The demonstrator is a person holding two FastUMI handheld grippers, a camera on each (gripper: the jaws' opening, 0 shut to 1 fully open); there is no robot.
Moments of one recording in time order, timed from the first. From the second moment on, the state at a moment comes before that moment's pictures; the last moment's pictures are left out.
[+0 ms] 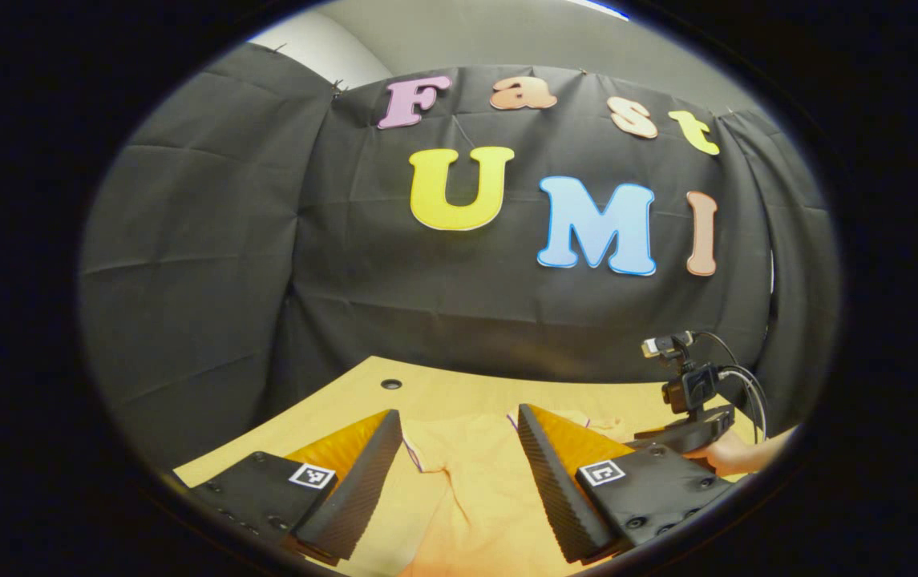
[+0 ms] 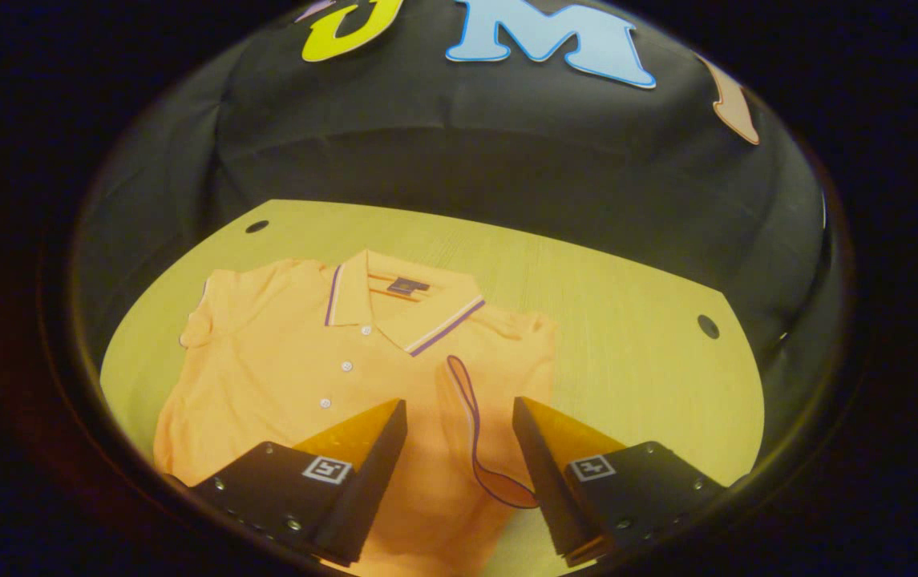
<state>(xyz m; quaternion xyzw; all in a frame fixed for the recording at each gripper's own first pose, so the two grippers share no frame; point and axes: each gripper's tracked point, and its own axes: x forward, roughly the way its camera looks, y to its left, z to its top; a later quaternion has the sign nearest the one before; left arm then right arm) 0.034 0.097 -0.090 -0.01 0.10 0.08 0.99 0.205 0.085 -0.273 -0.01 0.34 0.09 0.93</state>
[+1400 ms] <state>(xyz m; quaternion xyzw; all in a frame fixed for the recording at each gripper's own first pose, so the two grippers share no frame) 0.227 0.214 -0.294 -0.04 0.23 0.08 0.97 0.052 0.104 -0.113 0.06 0.24 -0.01 0.97</state>
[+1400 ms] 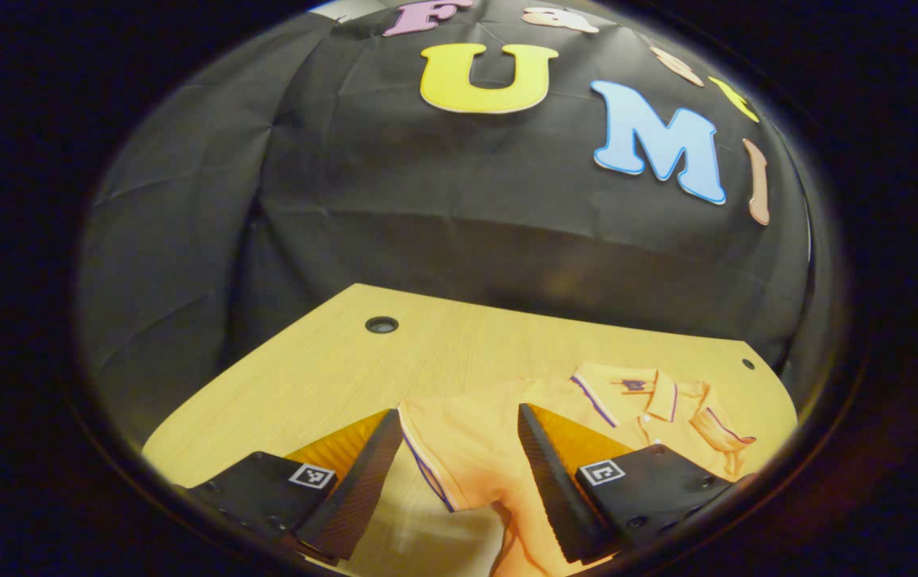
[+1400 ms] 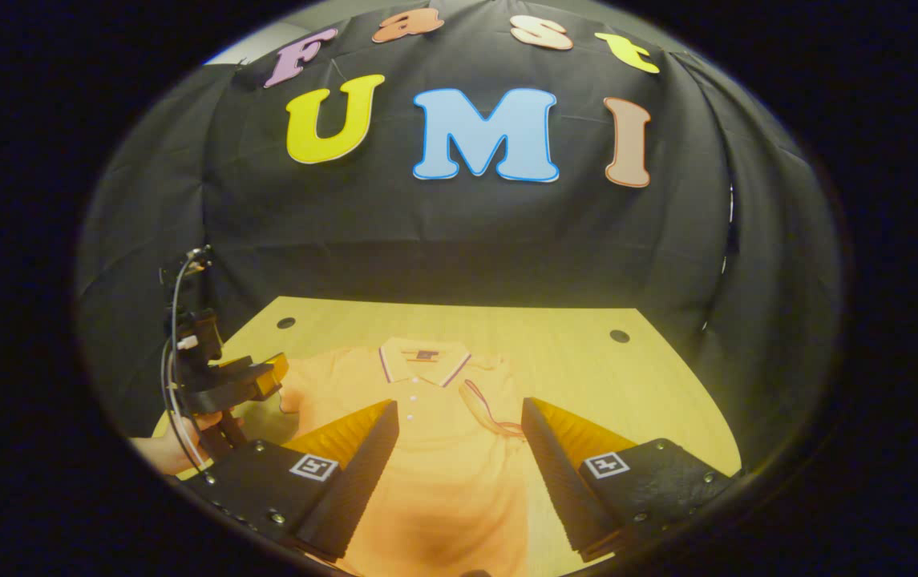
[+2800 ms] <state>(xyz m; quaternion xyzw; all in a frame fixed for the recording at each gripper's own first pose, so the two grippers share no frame) 0.267 0.224 -0.378 0.02 0.32 0.09 0.94 0.020 0.103 -0.143 0.11 0.30 -0.01 0.95</state>
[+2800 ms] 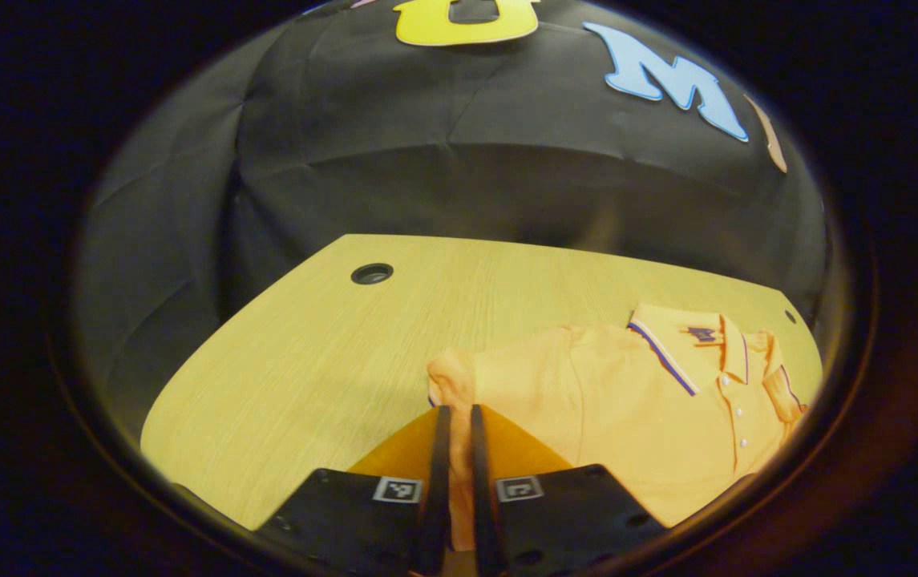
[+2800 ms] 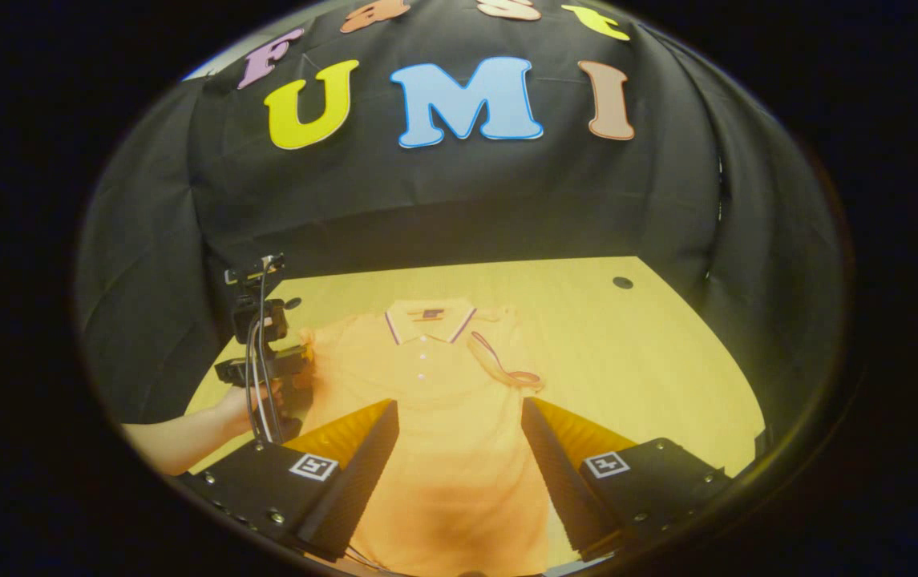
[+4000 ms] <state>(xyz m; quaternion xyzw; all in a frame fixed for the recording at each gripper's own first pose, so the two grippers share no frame) 0.291 0.091 -0.349 0.15 0.29 -0.03 0.95 0.011 0.075 -0.163 0.16 0.30 -0.06 0.94</state>
